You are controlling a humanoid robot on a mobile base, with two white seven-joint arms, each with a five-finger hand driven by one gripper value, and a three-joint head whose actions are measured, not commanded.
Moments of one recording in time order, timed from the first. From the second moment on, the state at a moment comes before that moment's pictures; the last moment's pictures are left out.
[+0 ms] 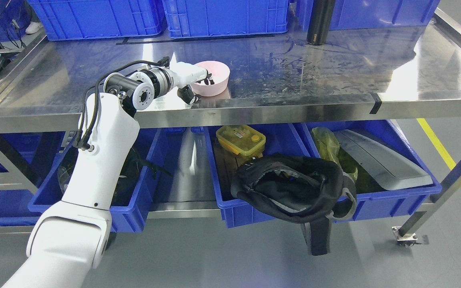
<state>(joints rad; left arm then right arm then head) -0.80 0.18 -0.27 -1.15 -1.06 -0.22 -0.82 0.00 0.00 0.05 0.00 0.06 -0.08 -0.03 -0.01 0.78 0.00</state>
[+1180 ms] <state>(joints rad) -0.82 0.12 -0.15 -1.13 -1.05 -0.33 -0.83 0.00 0.00 0.05 0.00 0.06 -0.08 -0.03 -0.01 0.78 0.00</state>
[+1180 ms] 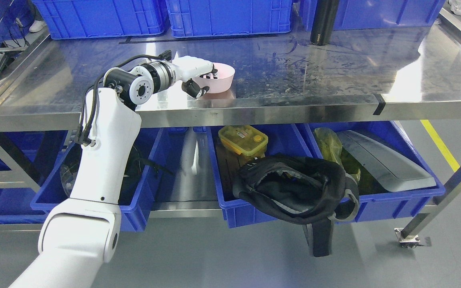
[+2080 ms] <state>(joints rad) -0.72 0.06 -0.03 -1.39 -0.99 -0.59 -0.86 0.00 0.00 0.05 0.00 0.06 -0.08 -0.03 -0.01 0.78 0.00</state>
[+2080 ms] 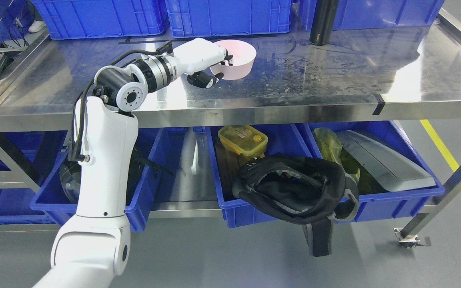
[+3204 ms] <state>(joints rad) -0.59 0.01 0.12 -1.58 -0.90 -0.79 -0.90 0.00 0.00 0.05 0.00 0.06 -0.08 -0.03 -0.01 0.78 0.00</state>
